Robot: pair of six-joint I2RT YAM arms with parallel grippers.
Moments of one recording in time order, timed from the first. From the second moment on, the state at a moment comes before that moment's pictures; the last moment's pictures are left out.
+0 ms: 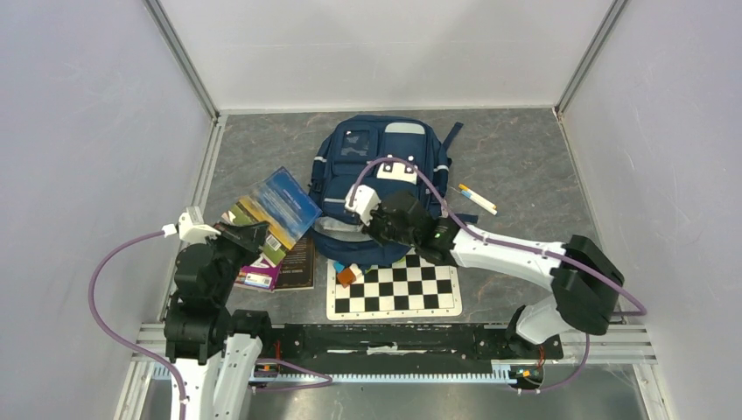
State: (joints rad) left arm -0.05 0.28 0.73 -0.69 0.01 -0.82; right arm 0.98 1.52 0.96 0.06 -0.02 -0.24
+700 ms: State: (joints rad) left arm -0.05 0.21 0.62 -0.65 0.12 -1.01; right arm 0.98 1.32 0.97 0.30 0.39 0.02
